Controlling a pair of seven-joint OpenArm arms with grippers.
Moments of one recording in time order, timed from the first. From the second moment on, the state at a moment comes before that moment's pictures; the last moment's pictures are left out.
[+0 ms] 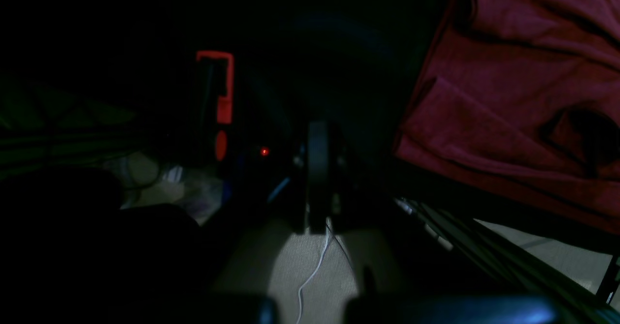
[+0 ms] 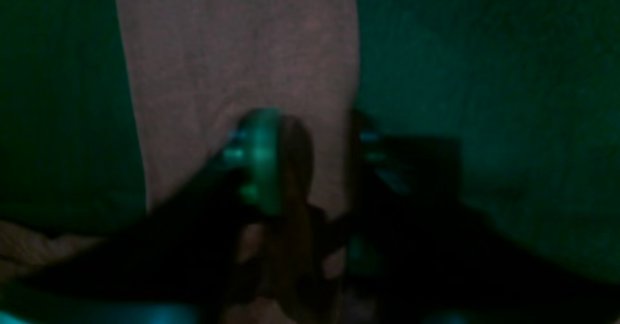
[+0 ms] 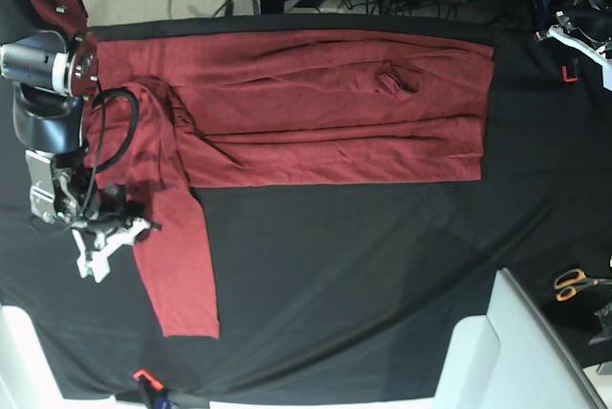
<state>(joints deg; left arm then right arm) 24.6 -7.4 -56.9 101.5 -24.8 -34.7 57.3 28.1 9.8 15.2 27.9 7.7 23.6 -25.5</state>
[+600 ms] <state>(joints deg) 23.4 -7.9 -56.8 95.4 -24.5 -34.7 57.2 1.1 -0.6 10.9 87.7 7.7 24.0 -52.1</state>
